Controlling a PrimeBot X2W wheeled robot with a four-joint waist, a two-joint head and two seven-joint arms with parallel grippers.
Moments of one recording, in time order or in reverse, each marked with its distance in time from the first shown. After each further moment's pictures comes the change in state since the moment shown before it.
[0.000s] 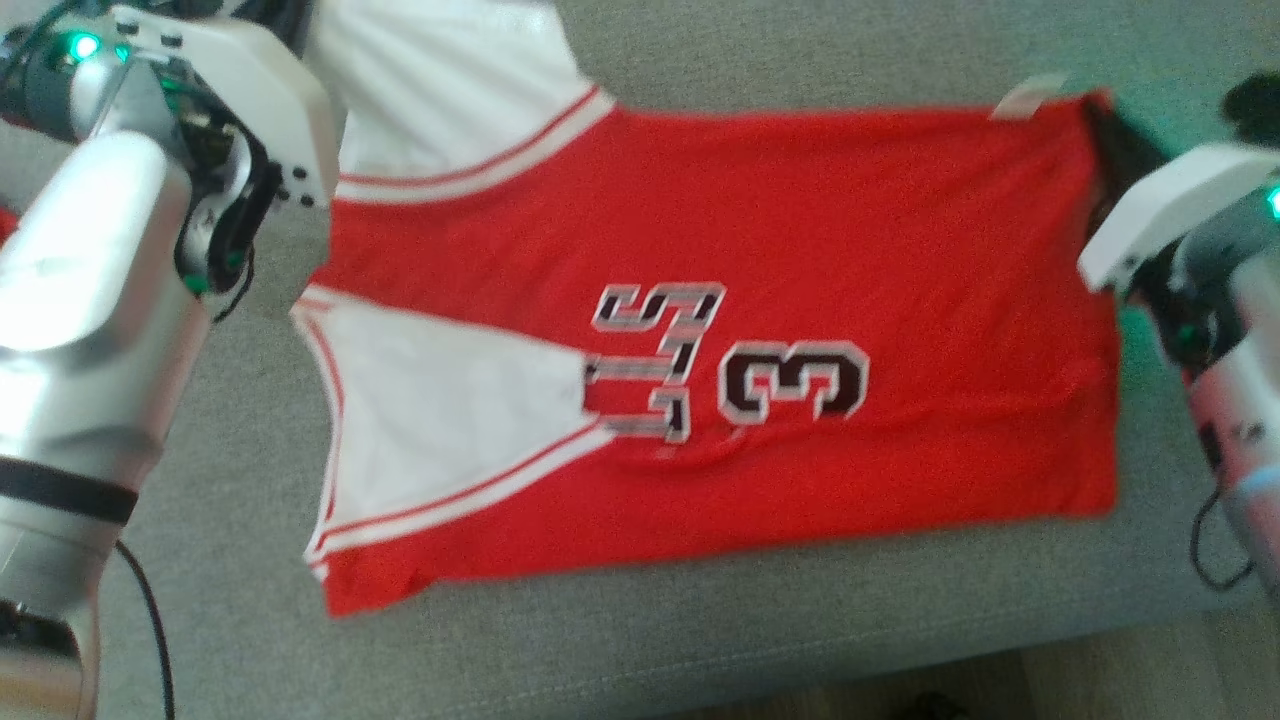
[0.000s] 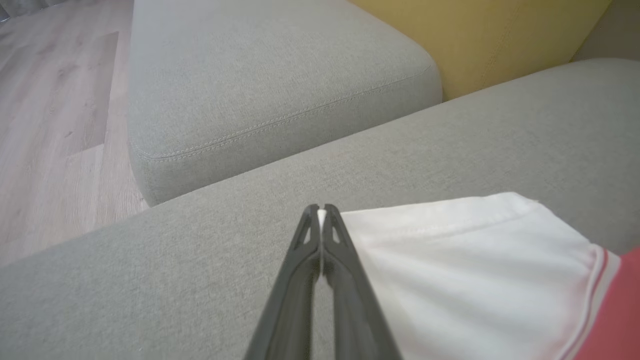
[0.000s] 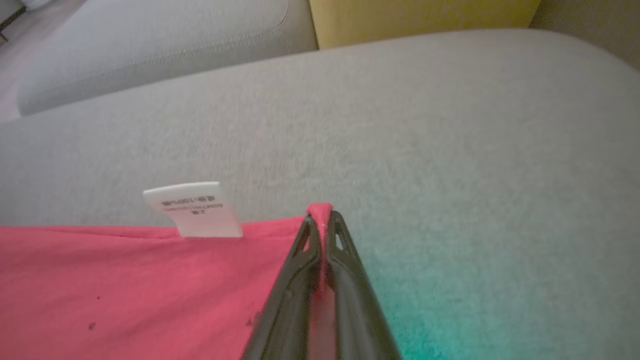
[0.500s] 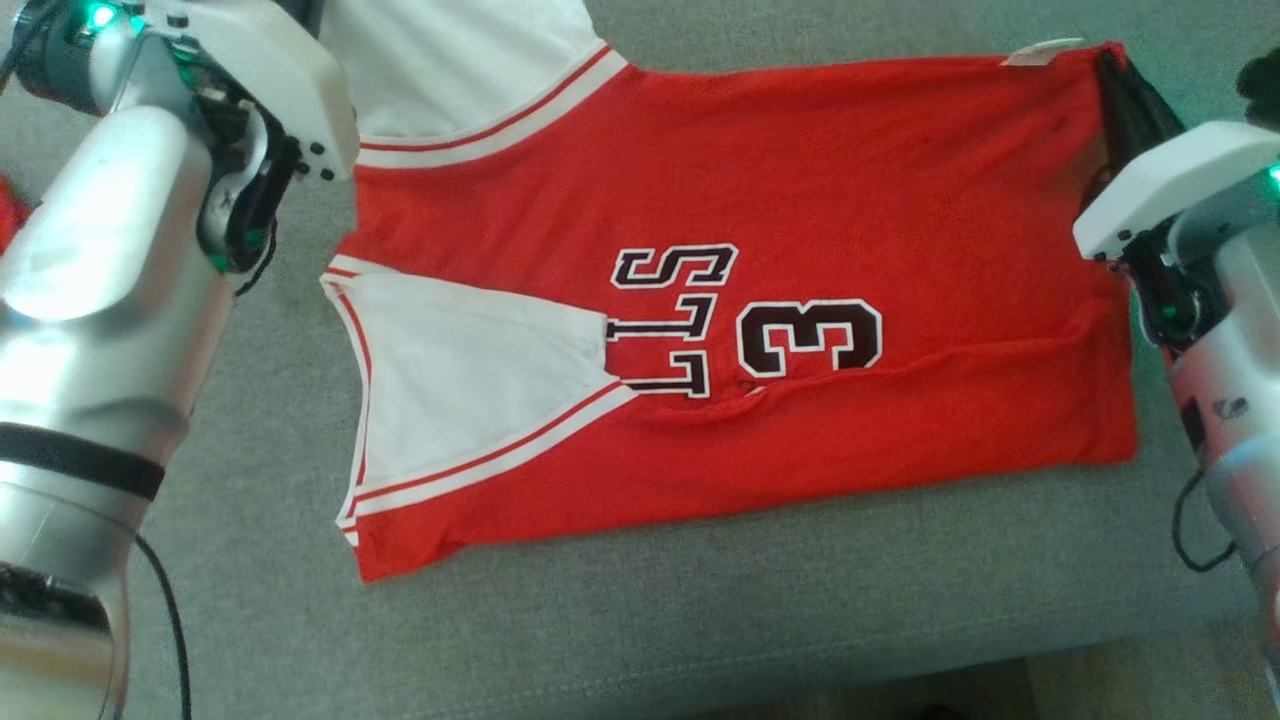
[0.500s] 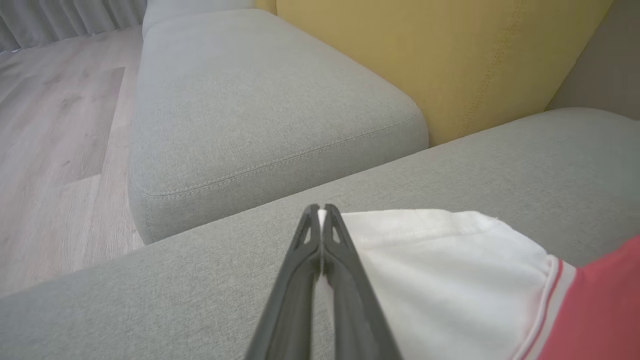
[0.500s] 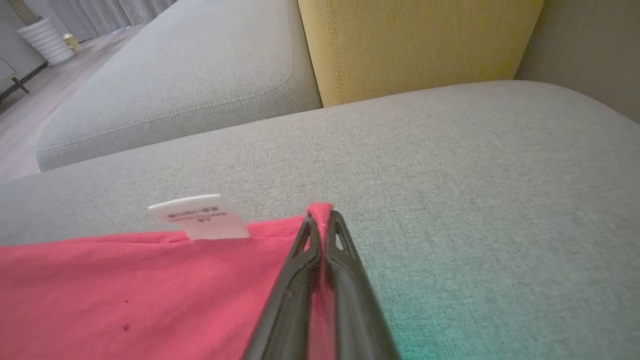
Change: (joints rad) left arm -0.057 -0.060 0.004 0.098 -0.010 -0.044 -0.139; right arm -0.094 0.036 -0.002 0.122 0.016 0.000 -0.170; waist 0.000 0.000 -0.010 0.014
